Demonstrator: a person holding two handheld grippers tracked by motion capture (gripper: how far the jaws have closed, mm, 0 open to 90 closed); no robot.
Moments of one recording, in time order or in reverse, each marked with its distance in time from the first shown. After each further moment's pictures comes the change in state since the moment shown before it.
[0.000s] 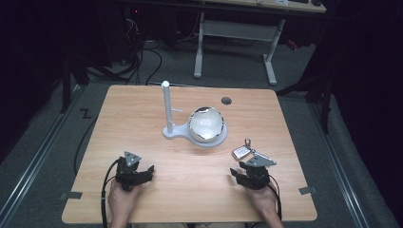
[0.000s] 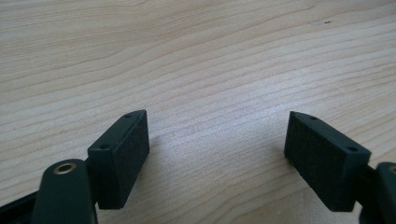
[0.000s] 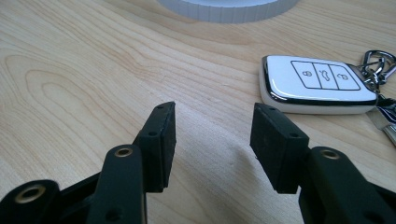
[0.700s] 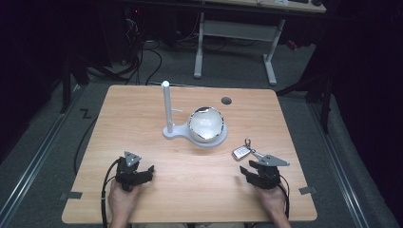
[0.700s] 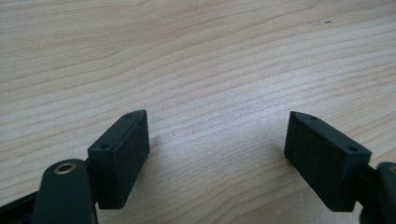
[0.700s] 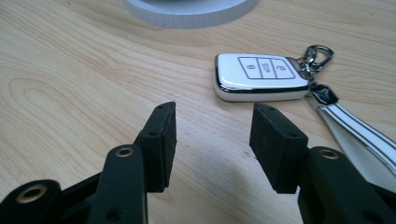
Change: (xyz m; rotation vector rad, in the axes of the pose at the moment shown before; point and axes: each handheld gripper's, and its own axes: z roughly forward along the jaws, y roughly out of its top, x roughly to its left) left arm 0.000 0.000 0.000 -0.001 0.003 0.001; right arm -0.022 -0.006 -0.022 -0.029 -0.040 0.056
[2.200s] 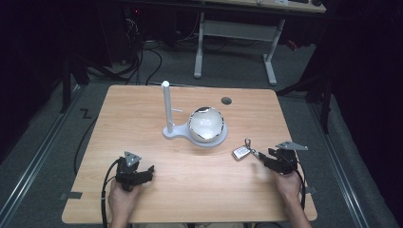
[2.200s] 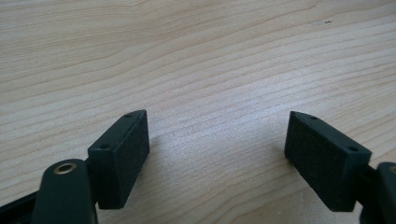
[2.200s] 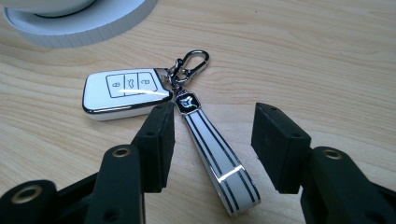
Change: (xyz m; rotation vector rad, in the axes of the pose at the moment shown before) left arm 0.000 0.000 0.000 0.001 0.001 0.000; right arm -0.073 0.012 0.001 0.042 -0.117 0.115
